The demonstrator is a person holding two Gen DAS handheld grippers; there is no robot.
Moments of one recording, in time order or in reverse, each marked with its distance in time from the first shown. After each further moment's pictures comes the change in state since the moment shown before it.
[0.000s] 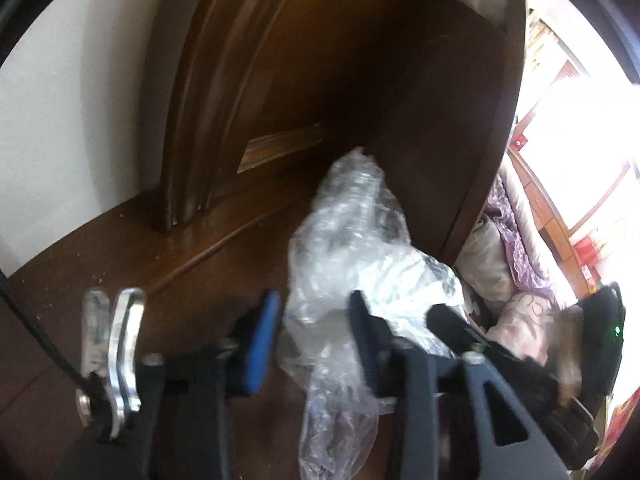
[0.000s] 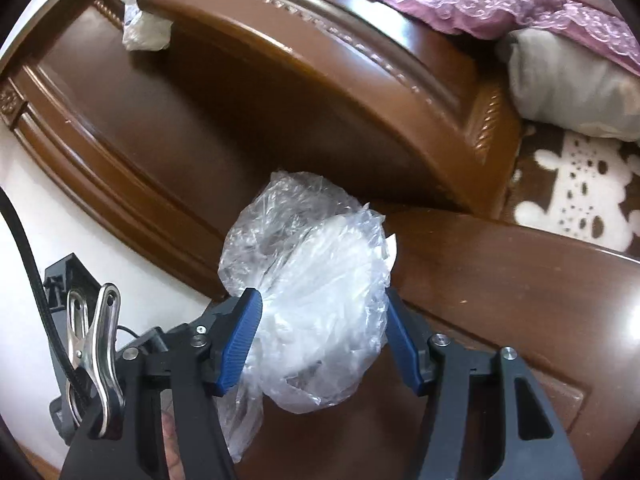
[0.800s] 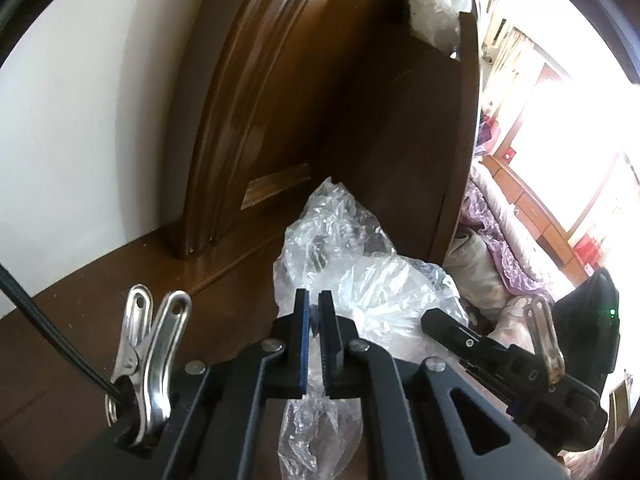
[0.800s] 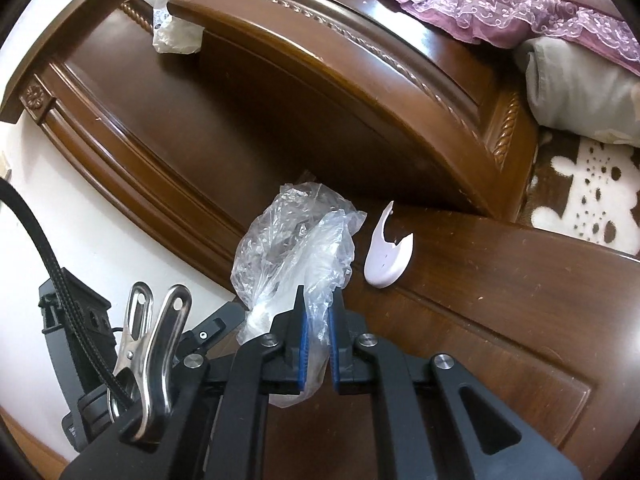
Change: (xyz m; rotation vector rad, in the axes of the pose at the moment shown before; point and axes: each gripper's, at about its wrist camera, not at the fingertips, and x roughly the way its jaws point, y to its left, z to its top) left arm -0.034 -0.004 -0.012 0.066 -0.150 -0.005; right arm -0.010 0.002 -0.003 -0.030 -0.024 0.078
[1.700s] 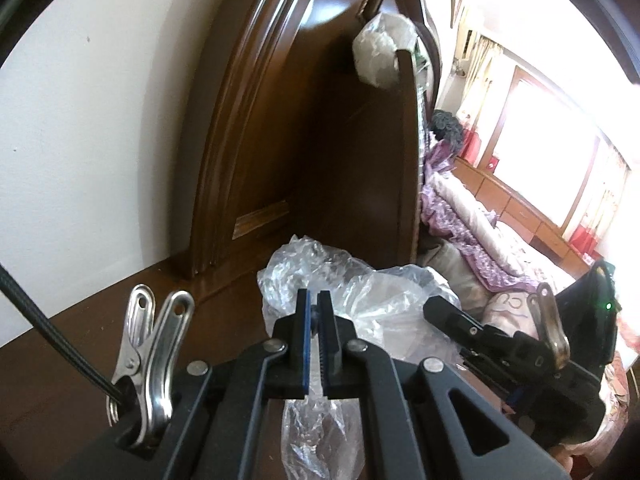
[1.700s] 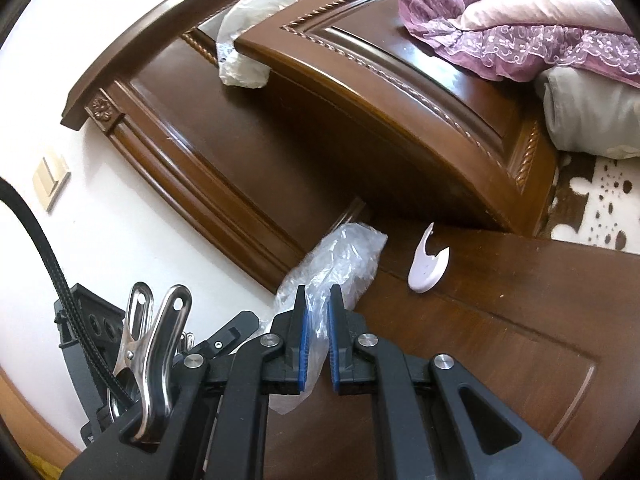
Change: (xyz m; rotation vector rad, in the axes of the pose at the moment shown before) left arm -0.056 -0.018 -0.017 0.084 -0.139 -0.026; right arm -0.032 0.001 -0.014 -0.037 -0.133 0.168
